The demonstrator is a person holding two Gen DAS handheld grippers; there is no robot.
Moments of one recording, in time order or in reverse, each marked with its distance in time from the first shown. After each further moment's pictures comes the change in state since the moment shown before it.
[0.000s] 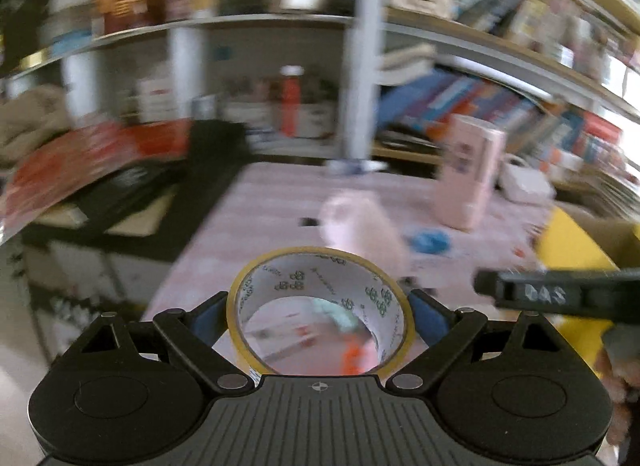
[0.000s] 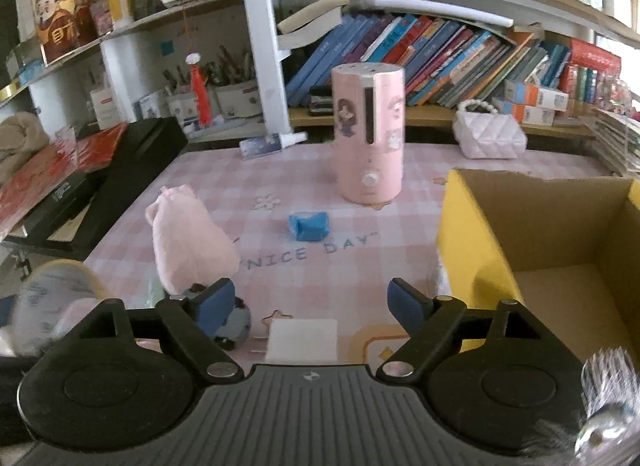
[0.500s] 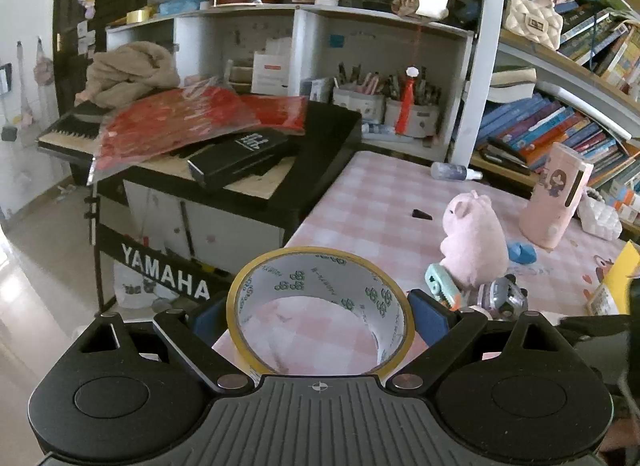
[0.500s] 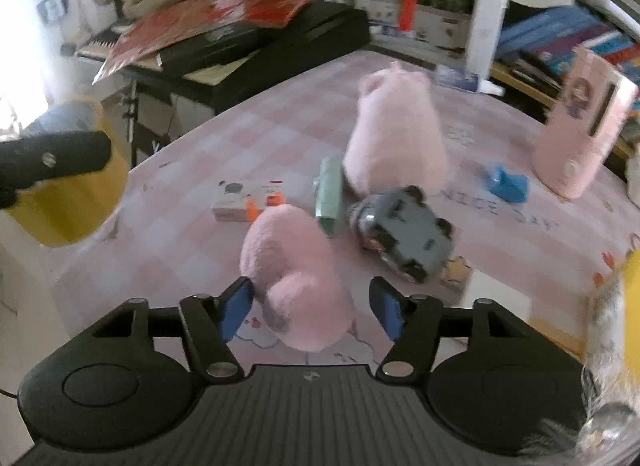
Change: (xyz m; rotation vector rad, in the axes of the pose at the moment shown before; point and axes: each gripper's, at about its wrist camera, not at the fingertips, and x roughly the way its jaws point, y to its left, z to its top) left arm -0.035 0.060 -0.016 -0.158 0.026 0.184; right arm 0.039 0.094 -0.043 -0.445 0.229 0.306
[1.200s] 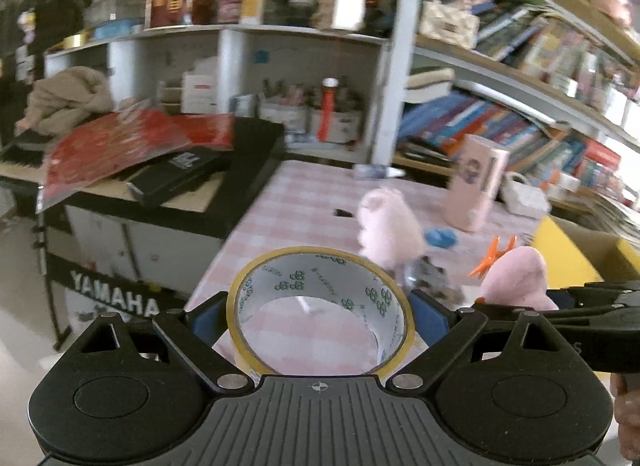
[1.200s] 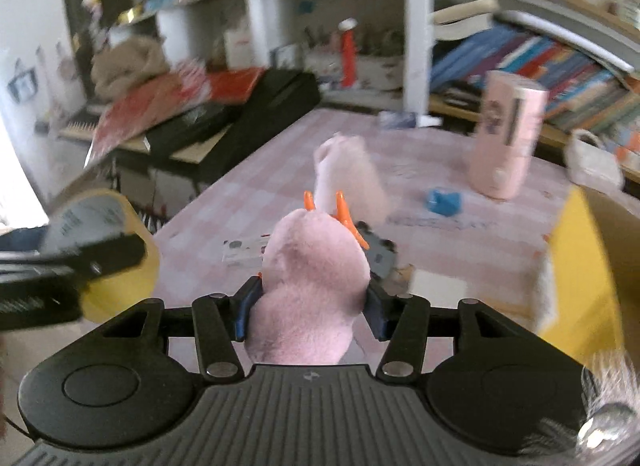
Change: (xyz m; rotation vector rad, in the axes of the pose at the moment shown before) left arm -0.042 -0.015 -0.012 0.110 -0.036 -0.222; right arm -0.112 0.003 -0.024 0.228 -0.185 -0.112
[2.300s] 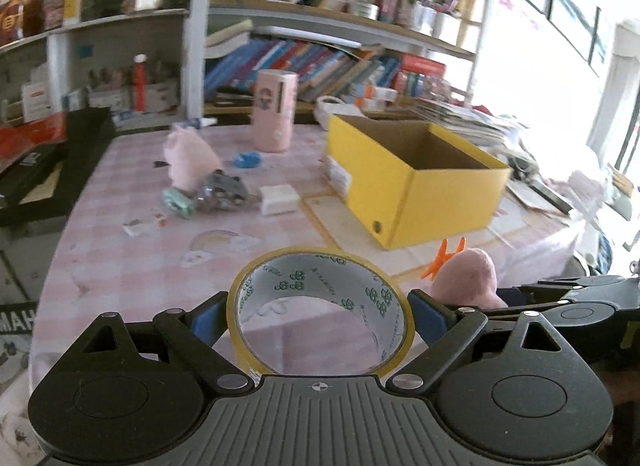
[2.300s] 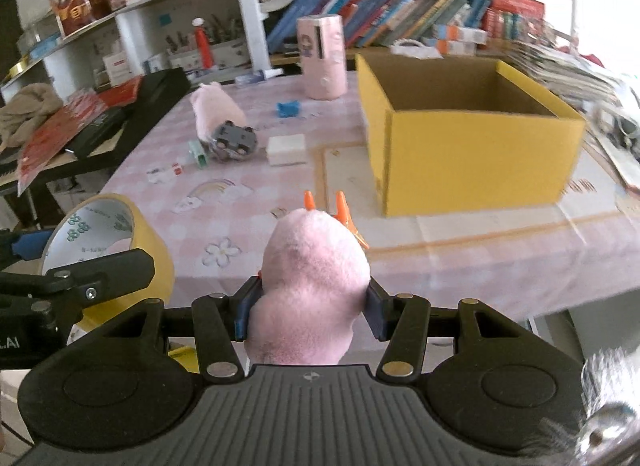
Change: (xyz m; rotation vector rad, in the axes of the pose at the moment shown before) left arm -0.077 -0.067 -0.070 0.277 0.120 -0.428; right arm -0.134 0.008 -0.145 0.327 0.028 -0.298
